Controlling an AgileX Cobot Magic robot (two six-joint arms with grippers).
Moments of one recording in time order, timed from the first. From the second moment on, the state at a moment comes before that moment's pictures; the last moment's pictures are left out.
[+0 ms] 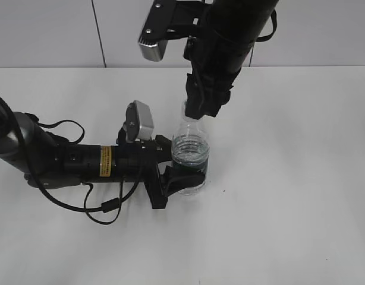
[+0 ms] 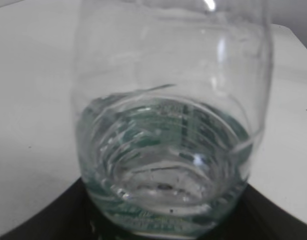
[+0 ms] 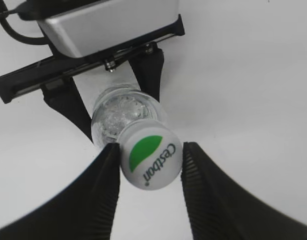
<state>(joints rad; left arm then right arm) -0.39 2.27 -0.96 1.12 -1.12 -0.42 0.66 1.90 -1.62 0.12 1.04 -0.93</state>
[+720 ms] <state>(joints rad) -0.39 2.27 -0.96 1.14 -1.12 -0.41 0.66 1.90 -1.64 0.12 1.08 -0.81</state>
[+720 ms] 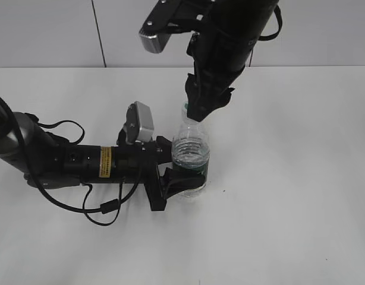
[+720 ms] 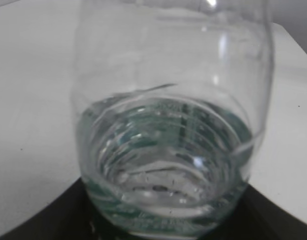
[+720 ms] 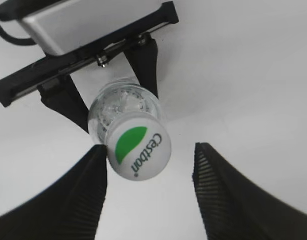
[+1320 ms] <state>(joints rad) -0.39 2.27 -0.96 1.14 -1.12 -0.41 0.66 1.90 -1.71 0.15 1.19 -0.08</state>
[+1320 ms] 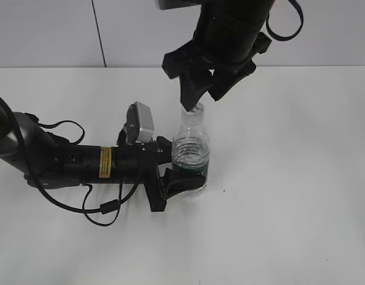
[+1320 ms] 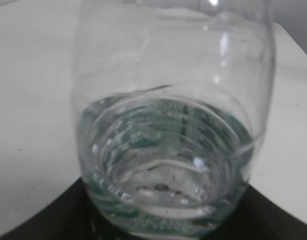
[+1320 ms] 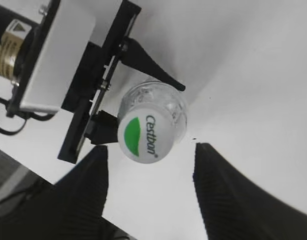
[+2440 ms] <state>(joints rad) -0.39 2.27 -0.96 1.14 -1.12 -0.41 0.66 1.96 -1.73 0.17 1.15 0.37</state>
